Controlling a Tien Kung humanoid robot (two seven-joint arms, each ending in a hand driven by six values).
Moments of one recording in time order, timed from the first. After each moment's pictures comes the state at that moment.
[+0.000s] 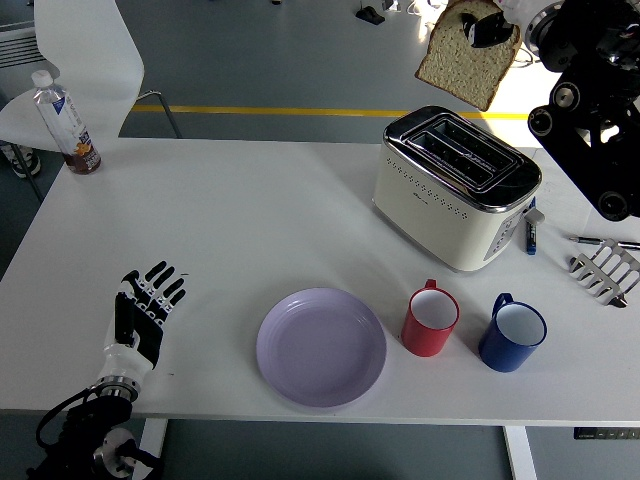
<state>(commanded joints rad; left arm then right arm) -0.04 0.00 -1.29 -1.09 0.70 0.08 -0.34 1.21 -0.25 0.83 1.07 -1.92 0.07 -0.44</state>
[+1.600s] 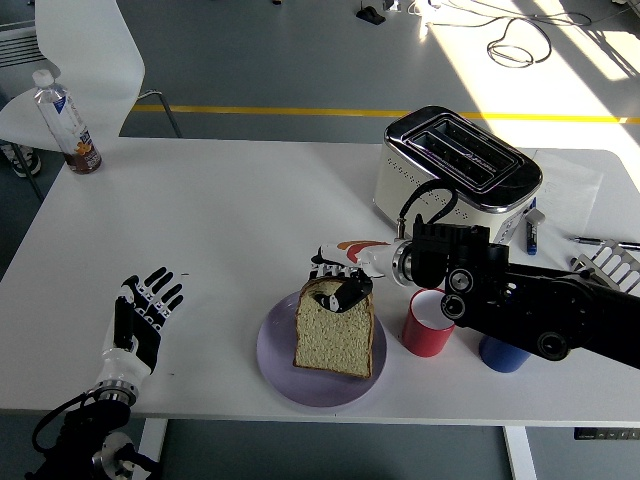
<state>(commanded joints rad) -0.02 0.00 -1.29 -1.10 0.73 0.09 -0.32 1.04 -0.17 0.20 1.16 -1.26 0.12 -0.25</state>
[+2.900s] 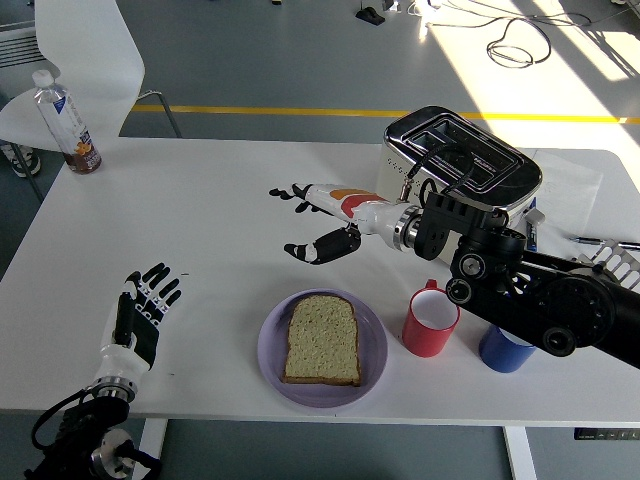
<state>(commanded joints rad) -0.03 0.00 -1.30 -1.10 0.72 0.09 -0.33 0.97 -0.21 0.46 1.29 -1.38 -0.02 -0.09</state>
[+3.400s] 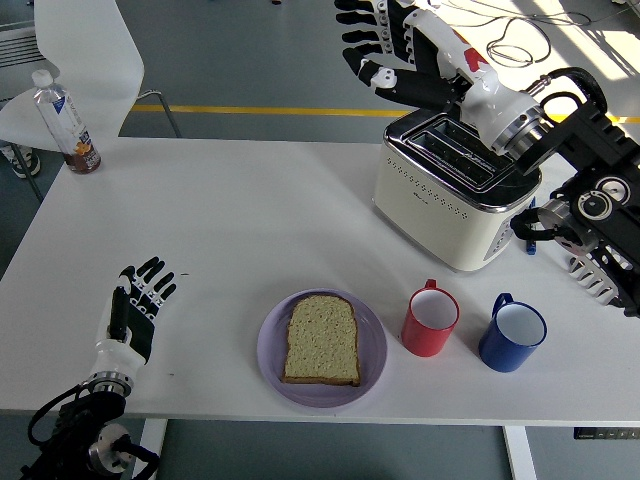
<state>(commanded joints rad) -0.03 0.00 -1.32 -1.11 0.73 0.09 -0.33 0.84 -0.38 0.93 1.47 -0.92 -0.16 0.03</state>
